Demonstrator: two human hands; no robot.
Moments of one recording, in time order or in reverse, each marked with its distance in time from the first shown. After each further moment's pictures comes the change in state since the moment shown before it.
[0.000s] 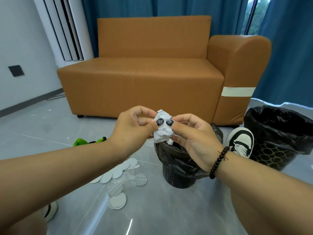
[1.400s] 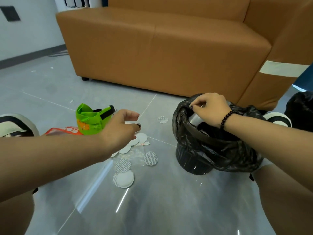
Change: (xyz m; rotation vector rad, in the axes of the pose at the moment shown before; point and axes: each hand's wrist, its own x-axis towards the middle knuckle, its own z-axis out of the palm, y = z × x) left_hand 0.036 -0.142 -0.080 0.174 0.203 -0.385; right_hand 0.153 0.085 -0.033 -1.398 -0.051 -0.200
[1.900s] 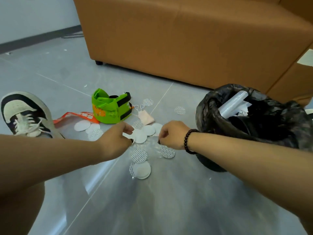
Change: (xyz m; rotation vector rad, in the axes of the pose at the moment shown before) left_hand 0.019 -0.088 -0.062 0.421 -0.132 -0.122; right_hand -0.017 -0.077 0.143 0.005 -0.606 -0.033
